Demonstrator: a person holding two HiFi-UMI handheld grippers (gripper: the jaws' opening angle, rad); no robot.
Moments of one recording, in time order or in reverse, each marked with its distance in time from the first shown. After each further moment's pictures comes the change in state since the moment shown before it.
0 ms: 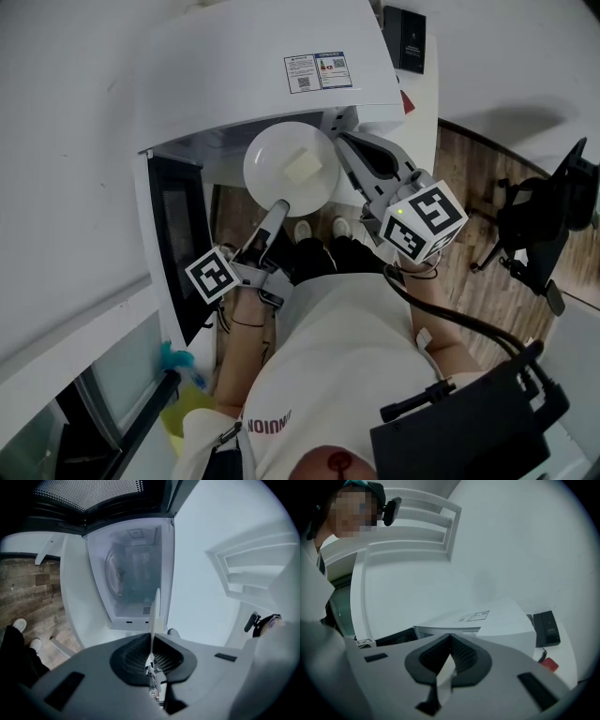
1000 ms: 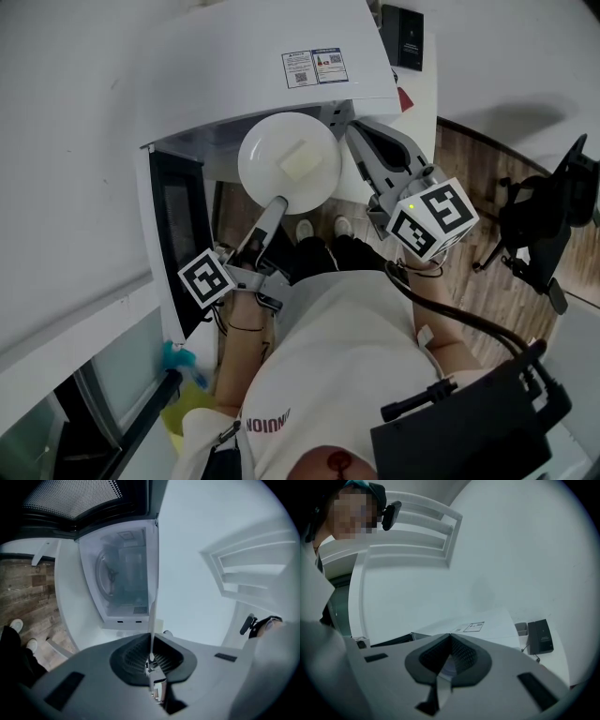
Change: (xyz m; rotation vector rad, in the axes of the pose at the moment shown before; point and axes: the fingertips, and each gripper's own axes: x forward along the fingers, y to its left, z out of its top) left arm -0.007 -0.034 -0.005 0.028 -0.009 -0.035; right arm -0.019 -0.002 0.026 -0.023 -0.071 -0.047
